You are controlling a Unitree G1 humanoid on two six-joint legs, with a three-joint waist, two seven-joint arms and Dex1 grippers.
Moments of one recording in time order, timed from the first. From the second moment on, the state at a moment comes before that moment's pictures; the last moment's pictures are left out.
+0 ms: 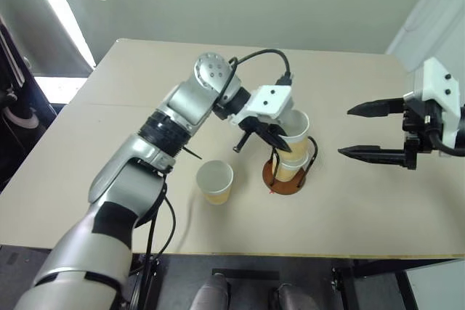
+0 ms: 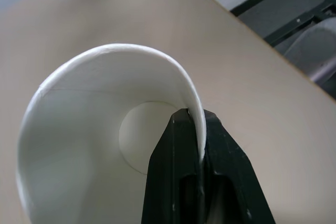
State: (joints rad) left arm -1.31 0.44 -0.57 0.53 -0.22 0.00 -1.57; right arm -0.56 -1.24 -0.22 -0.48 0.74 0.91 1.07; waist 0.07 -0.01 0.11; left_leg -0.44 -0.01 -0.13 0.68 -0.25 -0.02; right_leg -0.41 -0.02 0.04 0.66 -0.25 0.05
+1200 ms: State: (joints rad) left arm -1.37 0.43 -0.68 0.55 -0.26 -0.07 -1.57; right arm -0.52 -1.29 -0.26 -0.46 0.73 0.88 1.08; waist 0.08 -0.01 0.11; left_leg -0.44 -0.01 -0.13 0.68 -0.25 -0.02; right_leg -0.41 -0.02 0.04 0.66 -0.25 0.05
